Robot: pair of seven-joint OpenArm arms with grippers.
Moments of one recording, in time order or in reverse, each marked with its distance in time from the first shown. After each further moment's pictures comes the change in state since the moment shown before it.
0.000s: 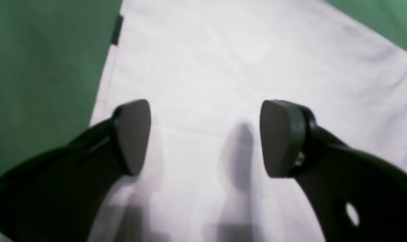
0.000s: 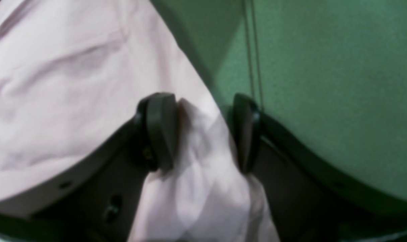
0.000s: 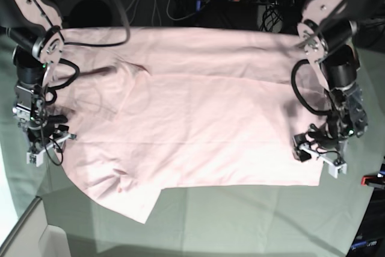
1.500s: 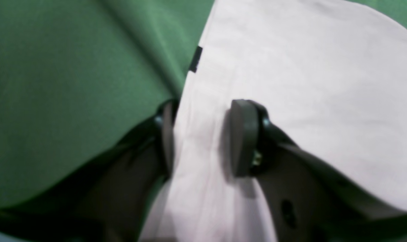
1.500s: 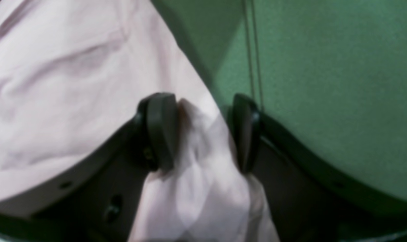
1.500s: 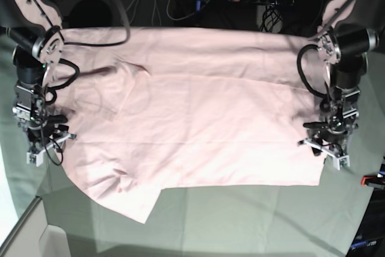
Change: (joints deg) left arm -1.6 -5.0 15.8 -19.6 -1.5 12.7 -26.9; right arm 0.0 0.0 0.0 0.0 0.0 0.0 0.0
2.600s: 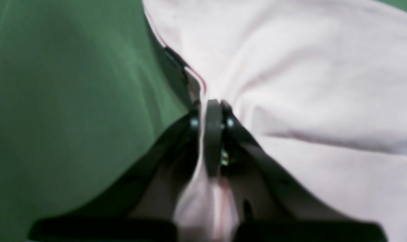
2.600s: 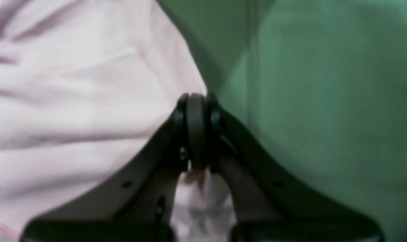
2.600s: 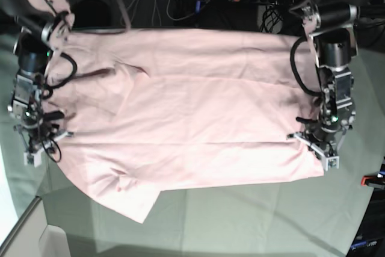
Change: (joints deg) left arm 11.1 4.3 0.0 28.5 0.9 -1.9 17.5; right arm -6.4 -2.0 0.4 15.6 -0.1 5.2 -2.8
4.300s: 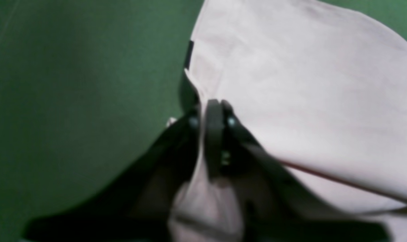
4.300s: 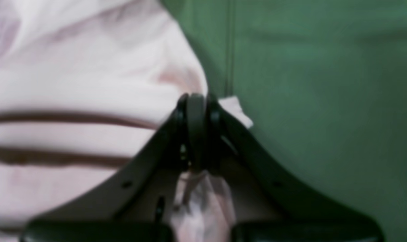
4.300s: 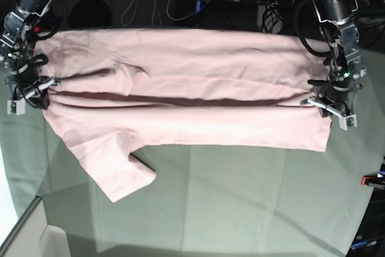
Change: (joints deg) left arm 15.0 0.6 -7.5 12.3 -7.1 -0.6 -0.3; right arm -20.5 -1.1 7.5 18.6 13.5 14.6 -4.5
